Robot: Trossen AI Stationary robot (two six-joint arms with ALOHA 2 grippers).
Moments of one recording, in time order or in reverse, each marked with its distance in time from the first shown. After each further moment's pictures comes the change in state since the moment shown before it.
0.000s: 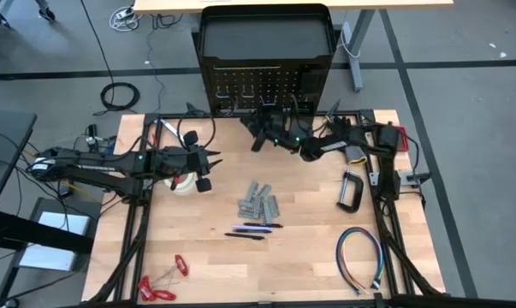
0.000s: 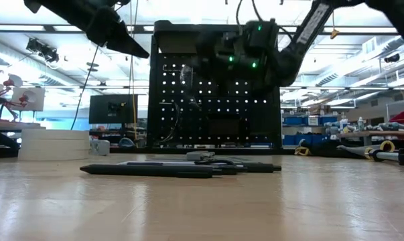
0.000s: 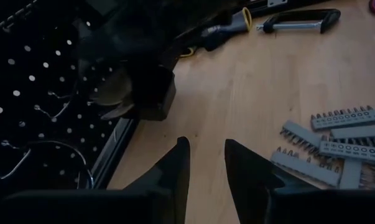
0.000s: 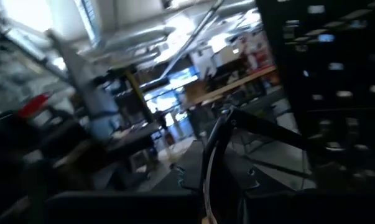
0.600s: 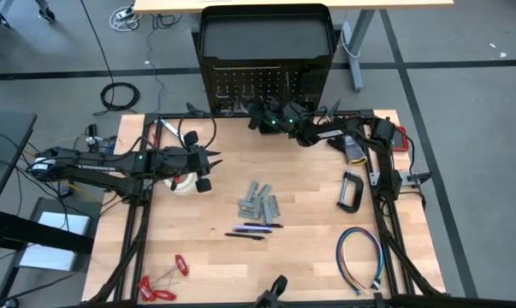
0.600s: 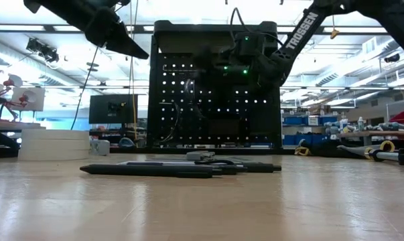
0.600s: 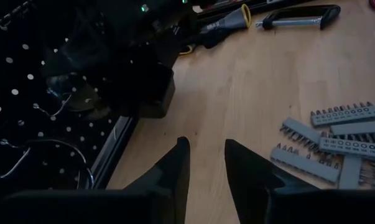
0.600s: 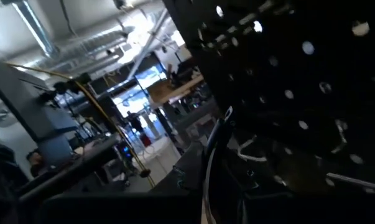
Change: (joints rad) left arm 0.000 0.000 0.000 -0.011 0.001 0.003; right arm -0.128 0.048 0.137 -0.193 0.002 0.118
